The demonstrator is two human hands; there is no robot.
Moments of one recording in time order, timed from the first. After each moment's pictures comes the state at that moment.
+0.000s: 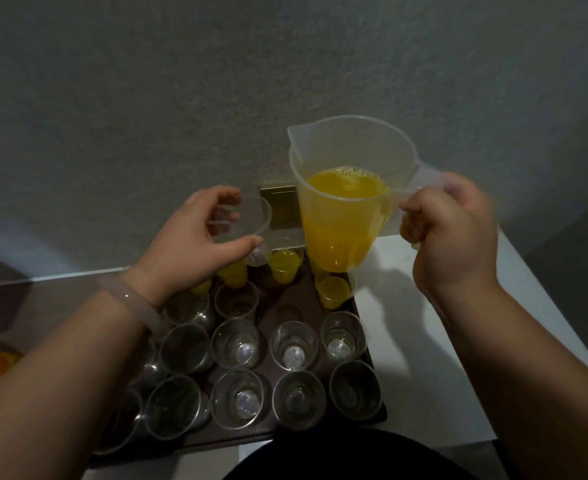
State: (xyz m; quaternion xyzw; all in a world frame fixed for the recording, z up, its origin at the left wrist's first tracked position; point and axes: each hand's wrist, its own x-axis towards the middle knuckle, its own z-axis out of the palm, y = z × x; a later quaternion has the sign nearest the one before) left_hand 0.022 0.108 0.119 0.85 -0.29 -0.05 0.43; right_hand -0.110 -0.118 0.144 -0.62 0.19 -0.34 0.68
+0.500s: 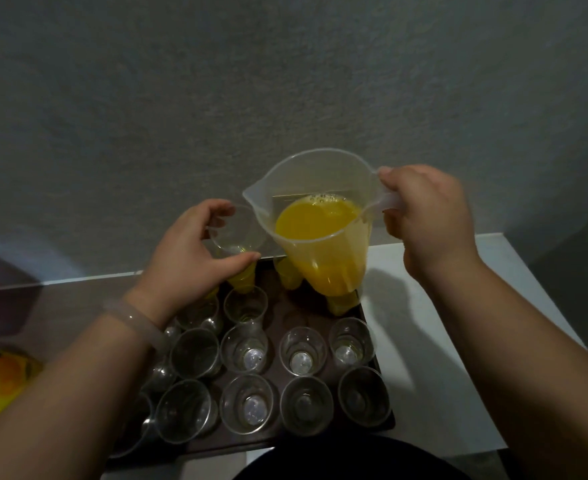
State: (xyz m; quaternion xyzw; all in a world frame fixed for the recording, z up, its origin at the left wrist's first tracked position) left_hand 0.013 0.125 0.119 0.88 -0.27 0.03 0.38; right_hand -0.084 -0.106 0.159 -0.68 0.19 -0.29 0.64
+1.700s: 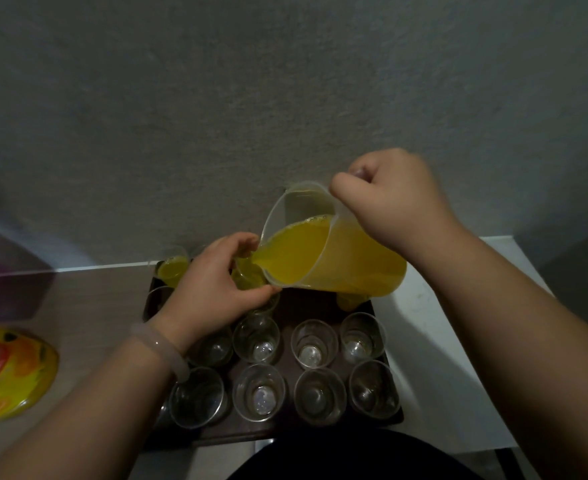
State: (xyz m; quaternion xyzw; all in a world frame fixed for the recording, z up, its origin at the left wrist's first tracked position) left_hand -0.018 0.140 0.099 0.89 -0.27 -0.05 0.36; right_hand -0.068 -0.077 0.182 -0.92 0.08 -0.20 0.34
